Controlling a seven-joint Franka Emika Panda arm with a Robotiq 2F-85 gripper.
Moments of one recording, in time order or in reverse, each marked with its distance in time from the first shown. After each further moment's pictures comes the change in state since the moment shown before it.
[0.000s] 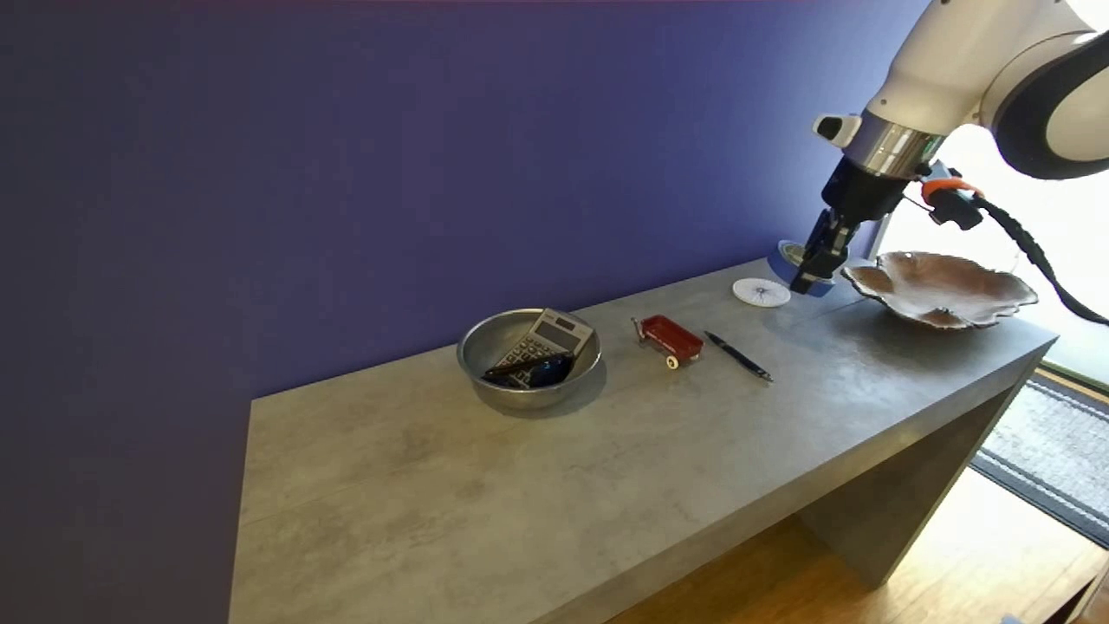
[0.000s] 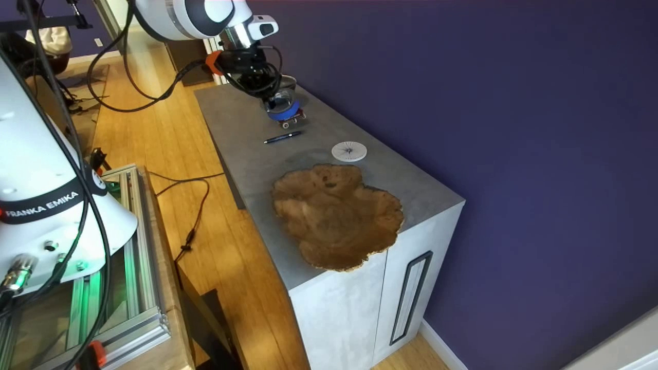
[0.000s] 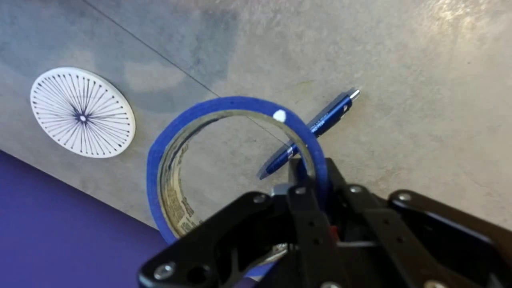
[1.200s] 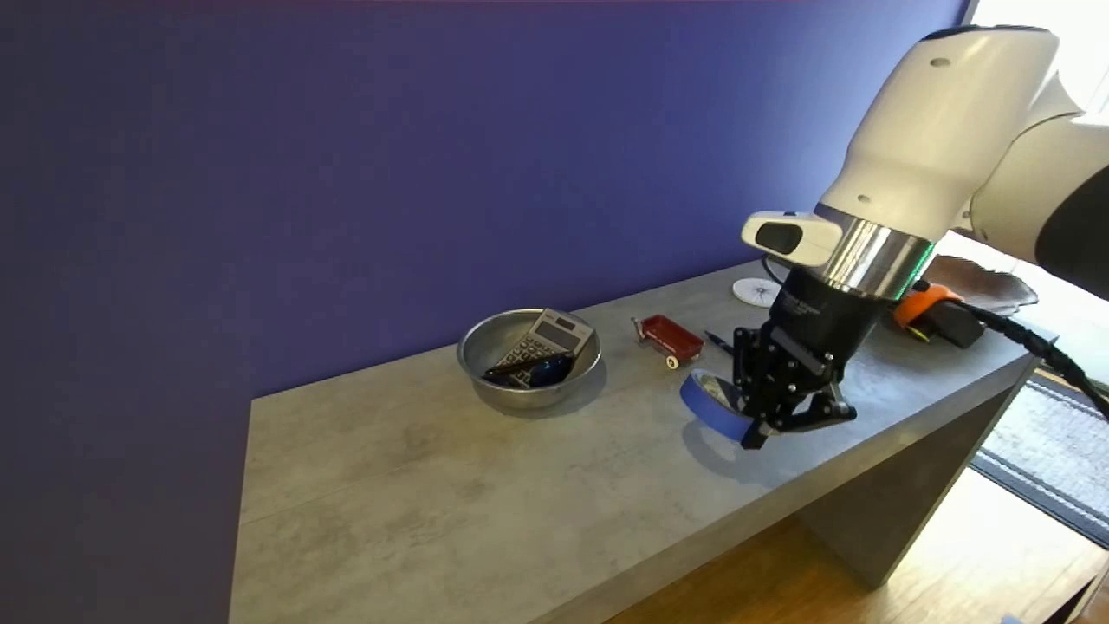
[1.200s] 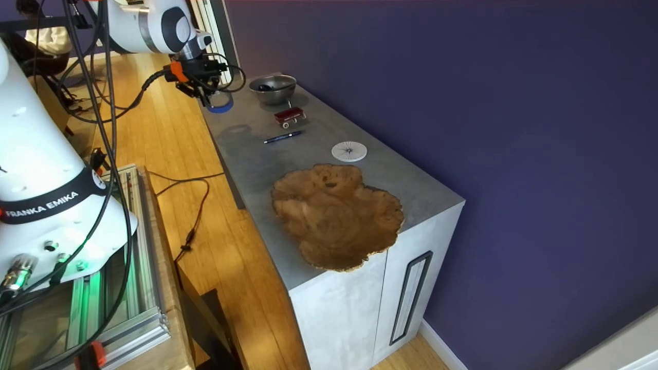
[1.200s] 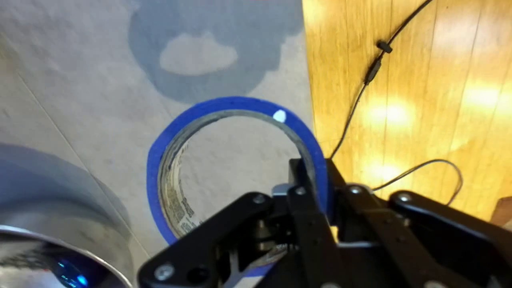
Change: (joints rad) arm 0.213 0.258 0.285 0.173 0.020 0.067 -0.278
